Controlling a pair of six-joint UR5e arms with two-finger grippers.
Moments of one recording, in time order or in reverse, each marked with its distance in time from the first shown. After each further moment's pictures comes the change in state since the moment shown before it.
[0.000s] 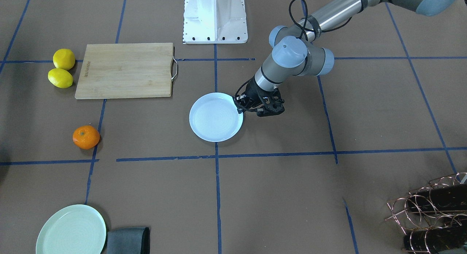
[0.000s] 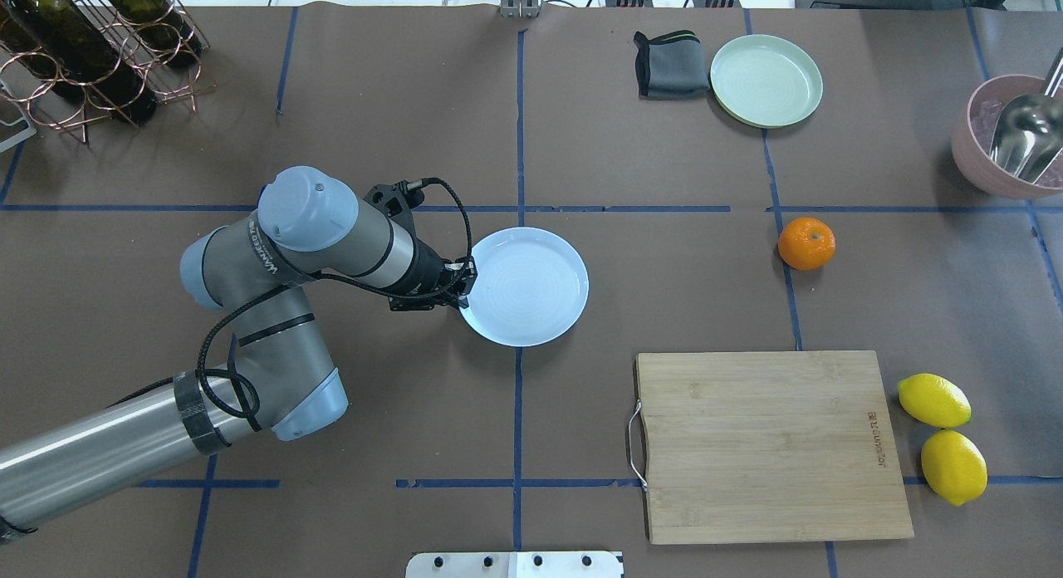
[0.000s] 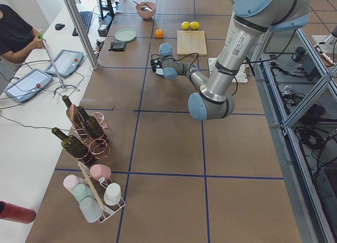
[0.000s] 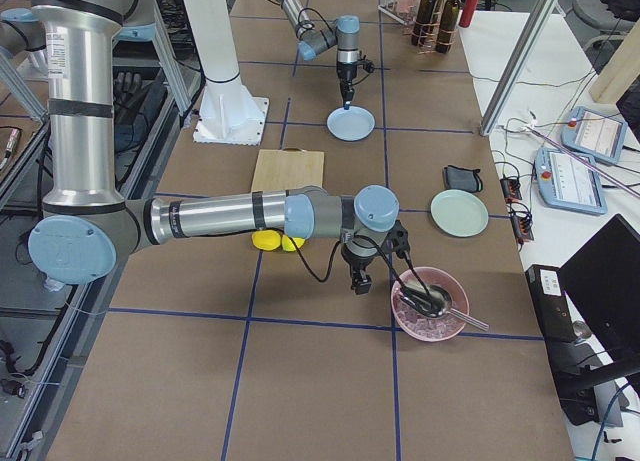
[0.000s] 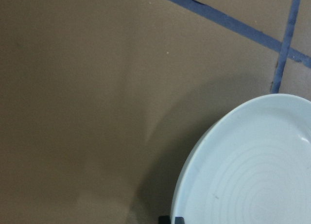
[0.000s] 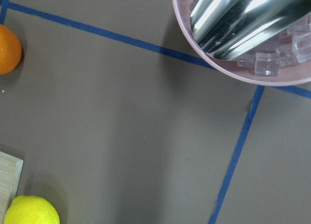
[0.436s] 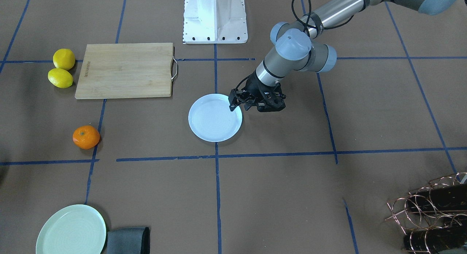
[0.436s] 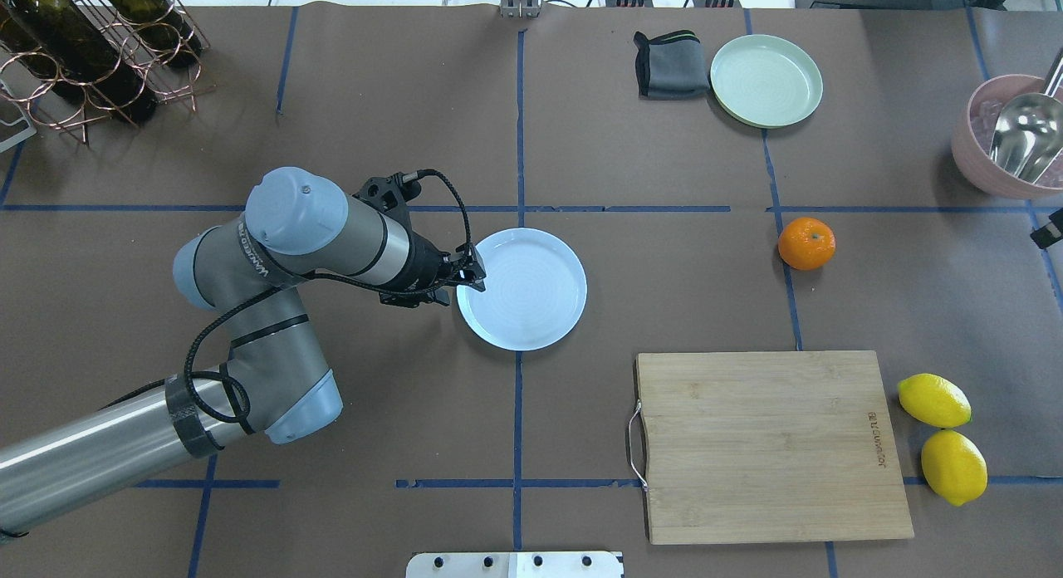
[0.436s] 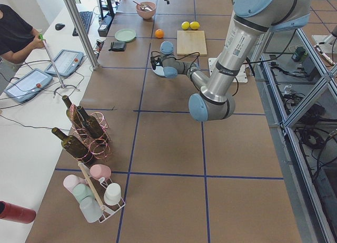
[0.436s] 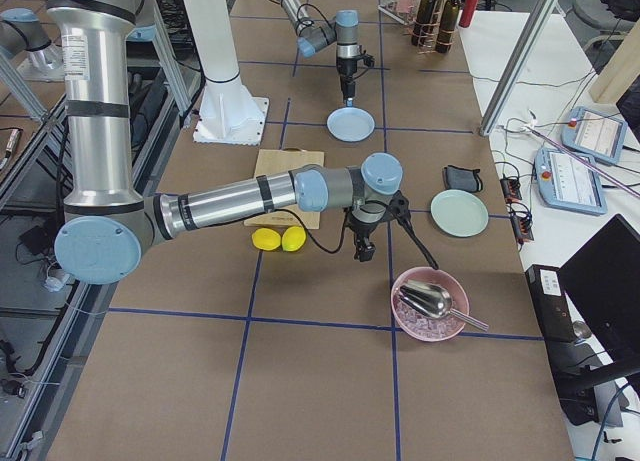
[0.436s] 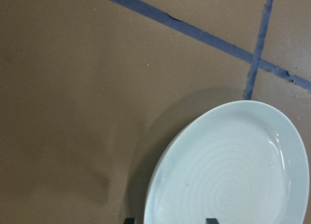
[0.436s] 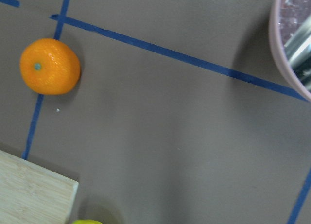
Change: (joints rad) left arm -0.009 0.017 -0.057 -0.036 0.009 -0.009; right arm -0.149 0.061 0.079 0.002 -0.004 0.225
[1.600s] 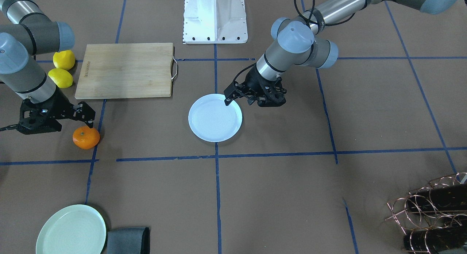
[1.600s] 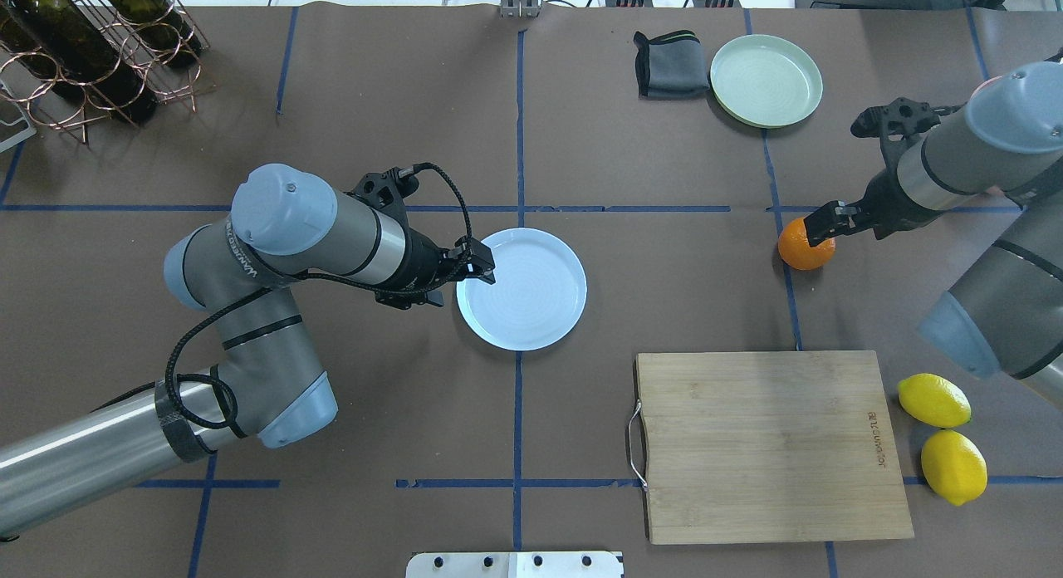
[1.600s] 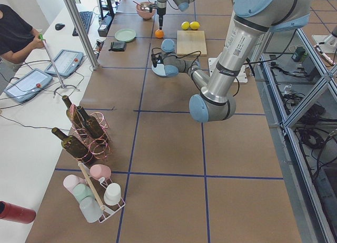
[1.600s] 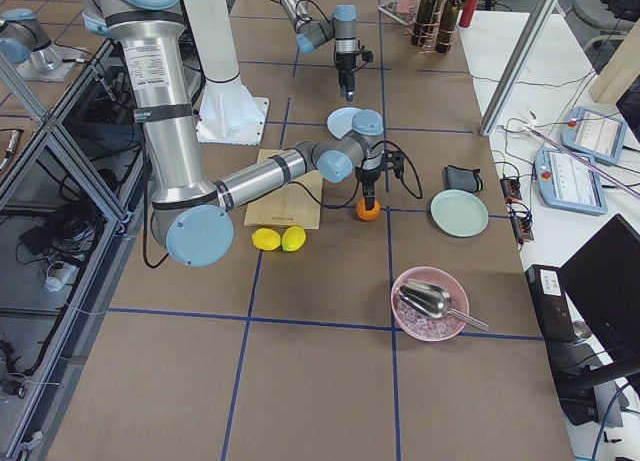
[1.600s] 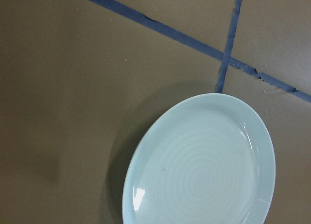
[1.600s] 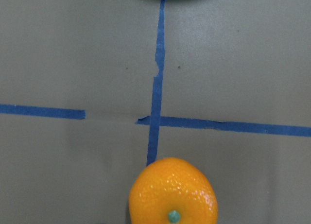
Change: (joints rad) left arm 0.001 0.010 -0.033 -0.003 0.002 -0.025; right arm -0.408 0.178 -0.123 0.444 -0.389 0.840
